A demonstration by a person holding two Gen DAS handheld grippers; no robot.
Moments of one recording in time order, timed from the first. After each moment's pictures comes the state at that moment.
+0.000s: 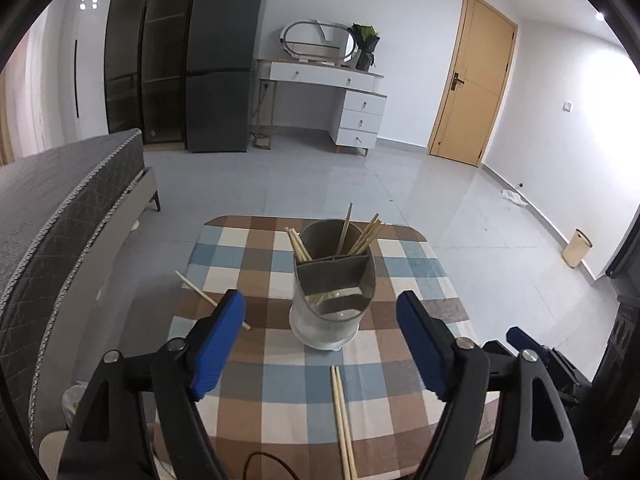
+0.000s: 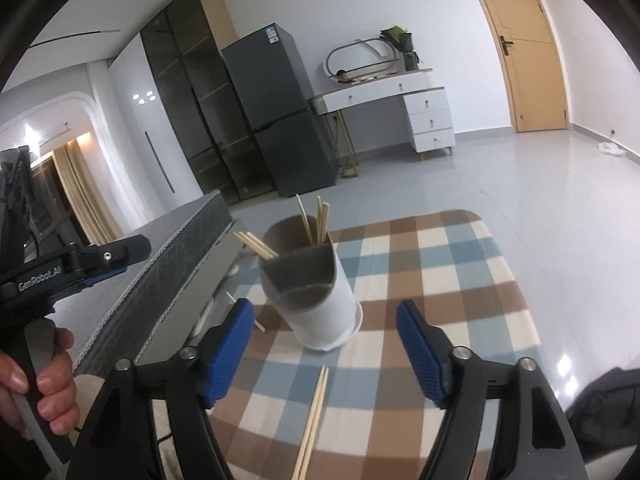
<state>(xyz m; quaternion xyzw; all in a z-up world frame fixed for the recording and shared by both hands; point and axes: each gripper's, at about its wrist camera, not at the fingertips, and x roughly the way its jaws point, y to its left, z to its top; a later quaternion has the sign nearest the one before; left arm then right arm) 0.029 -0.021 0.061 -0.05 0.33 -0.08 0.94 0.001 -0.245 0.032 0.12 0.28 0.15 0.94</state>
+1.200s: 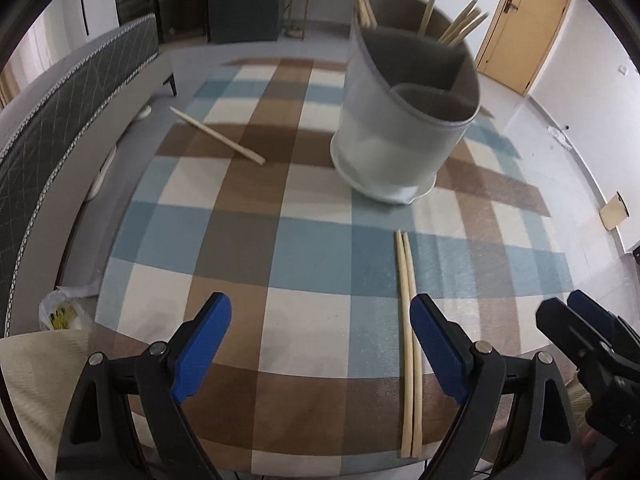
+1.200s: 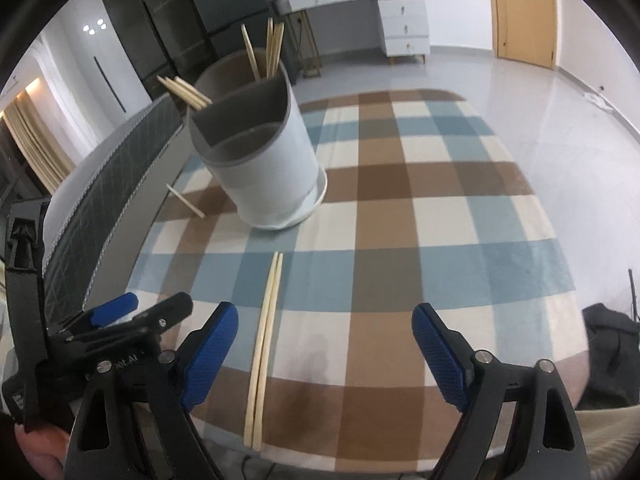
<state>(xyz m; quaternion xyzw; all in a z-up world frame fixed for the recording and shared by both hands) 0.057 -0.022 -0.116 -0.06 0.50 -0.03 0.86 0.032 -0.213 -0.080 0.07 0.46 0.10 0.88</state>
